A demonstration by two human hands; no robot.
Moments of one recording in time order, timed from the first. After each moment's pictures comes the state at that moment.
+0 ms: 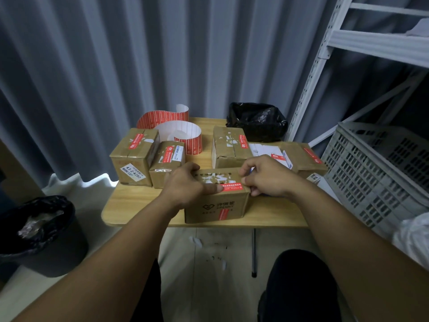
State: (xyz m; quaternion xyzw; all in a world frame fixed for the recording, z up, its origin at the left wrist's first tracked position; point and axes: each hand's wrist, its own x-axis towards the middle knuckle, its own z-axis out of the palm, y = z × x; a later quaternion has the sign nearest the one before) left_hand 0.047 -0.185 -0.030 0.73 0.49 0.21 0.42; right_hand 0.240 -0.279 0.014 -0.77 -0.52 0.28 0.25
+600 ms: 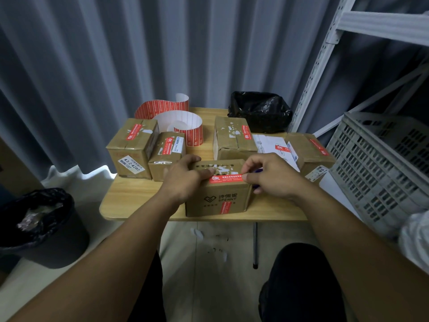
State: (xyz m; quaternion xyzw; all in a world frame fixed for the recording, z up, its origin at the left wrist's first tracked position) left_hand 0.050 -0.170 -0.056 0.67 0.49 0.25 0.49; right_hand 0.236 -0.285 -0.003 -0.75 -0.51 0.29 0.32
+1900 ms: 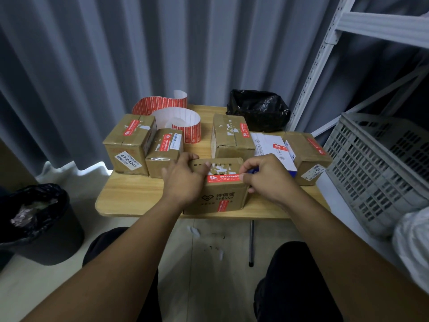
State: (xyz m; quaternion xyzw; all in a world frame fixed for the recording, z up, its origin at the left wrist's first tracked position) left_hand 0.059 -0.188 -0.058 0.70 0.53 0.30 0.38; right_hand 0.222 -0.289 -0.016 -0.77 -0.47 0.23 0.36
